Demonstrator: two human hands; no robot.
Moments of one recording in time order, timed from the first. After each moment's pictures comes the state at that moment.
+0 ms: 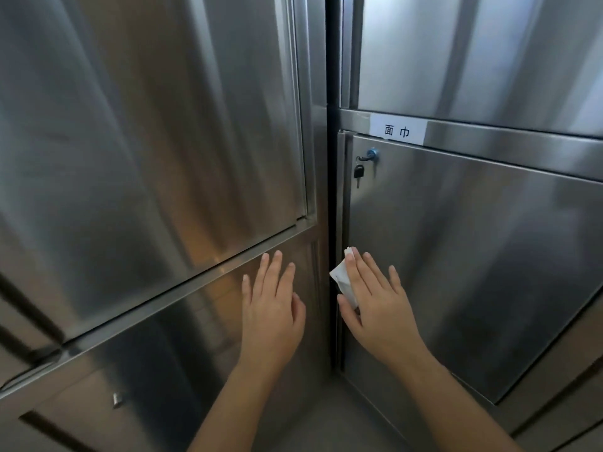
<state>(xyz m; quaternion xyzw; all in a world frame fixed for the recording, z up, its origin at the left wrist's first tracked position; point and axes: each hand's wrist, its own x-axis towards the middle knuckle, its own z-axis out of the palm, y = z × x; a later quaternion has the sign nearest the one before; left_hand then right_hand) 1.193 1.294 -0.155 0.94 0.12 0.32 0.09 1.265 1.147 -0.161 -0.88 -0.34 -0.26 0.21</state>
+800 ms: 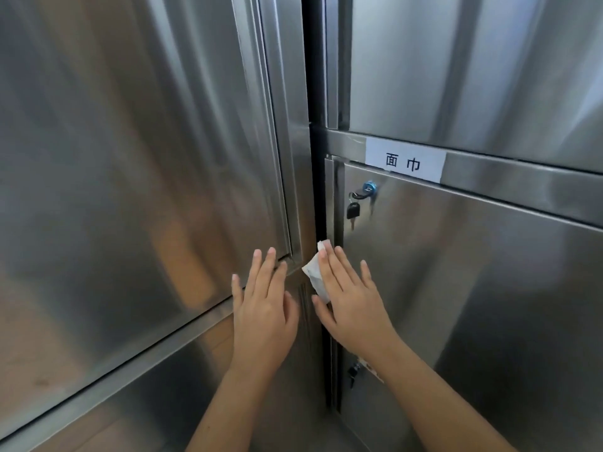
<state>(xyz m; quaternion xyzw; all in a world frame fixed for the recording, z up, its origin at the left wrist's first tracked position) 1.329 1.330 -0.151 0.93 0.10 0.35 0.09 1.404 1.203 -0.164 -0.86 -0.38 -0.27 0.21</state>
